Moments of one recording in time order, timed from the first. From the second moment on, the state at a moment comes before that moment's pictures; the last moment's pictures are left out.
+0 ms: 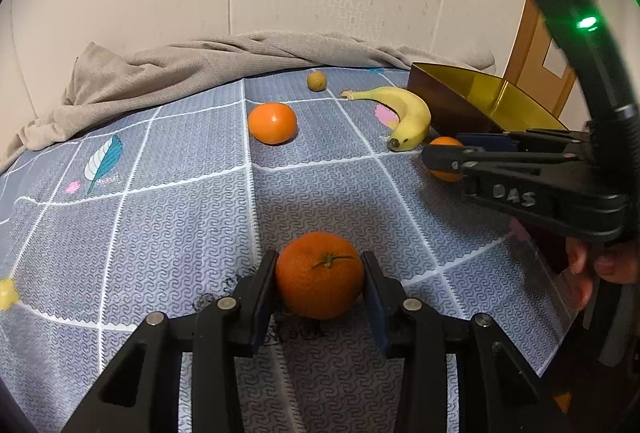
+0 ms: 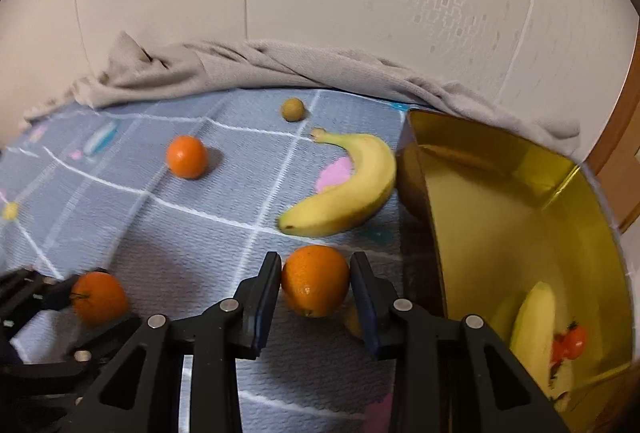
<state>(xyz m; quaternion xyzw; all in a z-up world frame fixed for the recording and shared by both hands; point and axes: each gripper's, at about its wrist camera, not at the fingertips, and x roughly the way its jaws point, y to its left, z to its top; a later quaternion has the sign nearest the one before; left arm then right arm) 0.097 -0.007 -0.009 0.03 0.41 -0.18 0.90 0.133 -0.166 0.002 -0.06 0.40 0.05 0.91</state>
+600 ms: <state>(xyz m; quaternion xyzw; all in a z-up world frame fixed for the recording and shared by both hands) 0.104 -0.013 0.002 0.00 0.39 -0.18 0.90 0.114 -0.201 0.025 0.07 0.36 0.12 0.92</state>
